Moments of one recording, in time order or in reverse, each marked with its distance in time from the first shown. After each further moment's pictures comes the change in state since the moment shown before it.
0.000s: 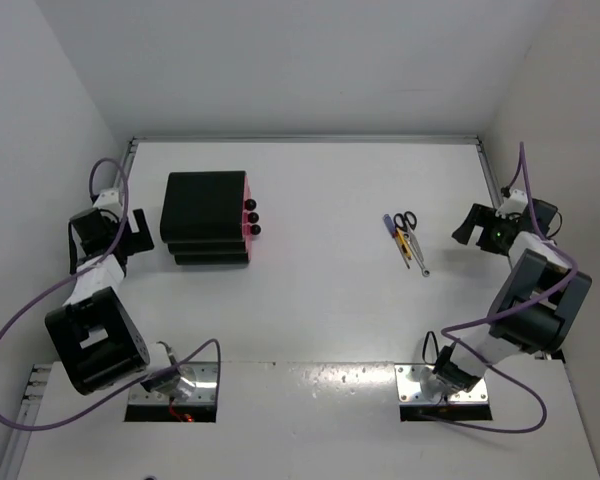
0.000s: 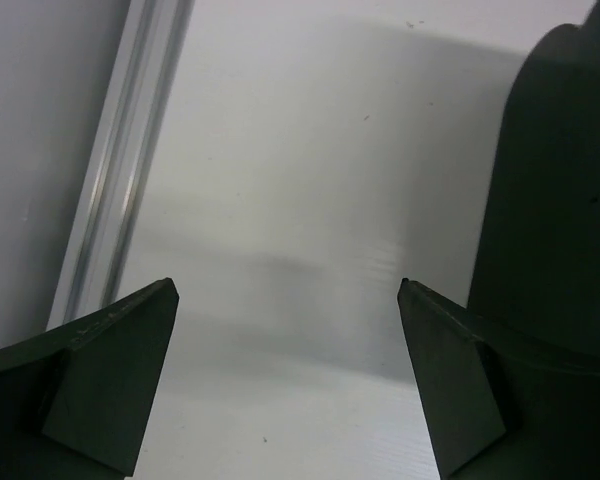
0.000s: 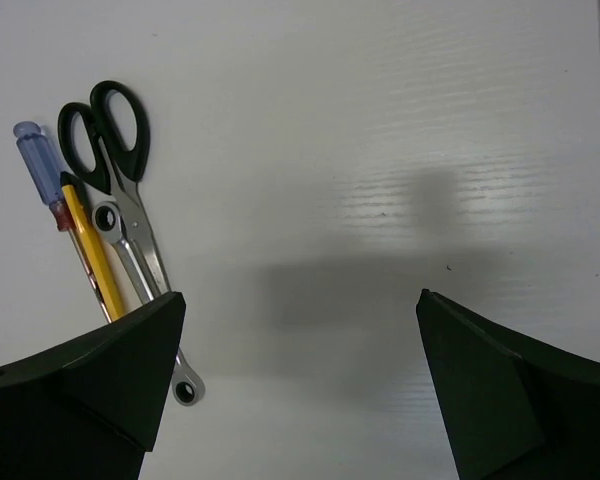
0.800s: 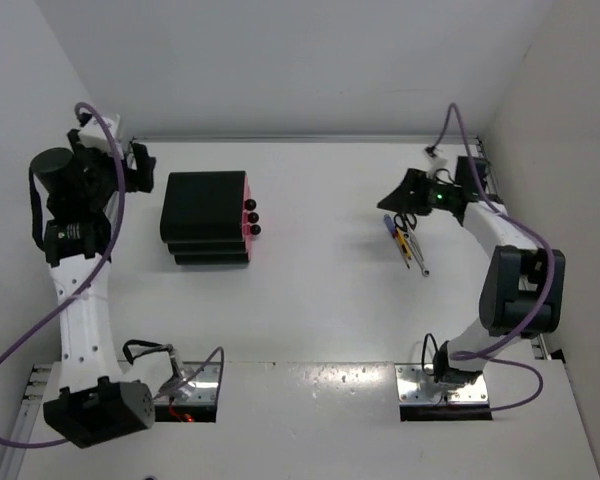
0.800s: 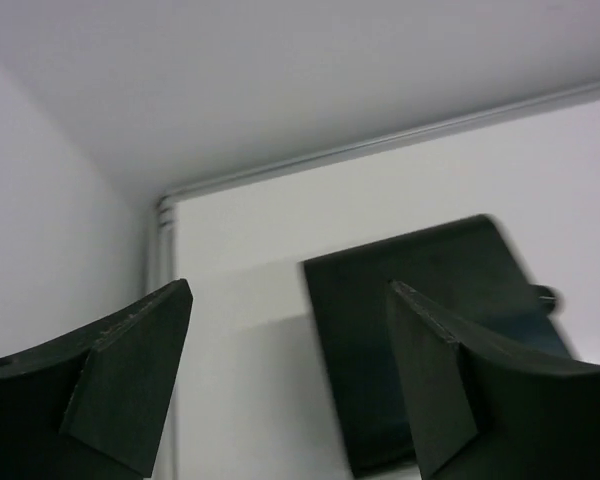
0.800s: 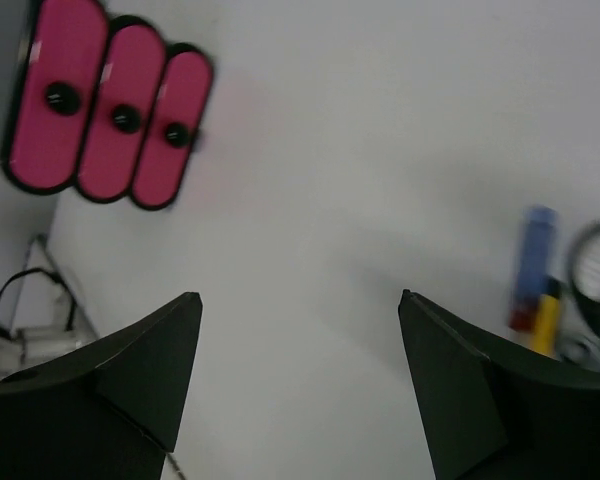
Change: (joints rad) left arm -0.105 -0.239 0.551 -0.313 0.237 0.061; right arm 0.375 0.028 0.175 -0.024 -0.358 0.257
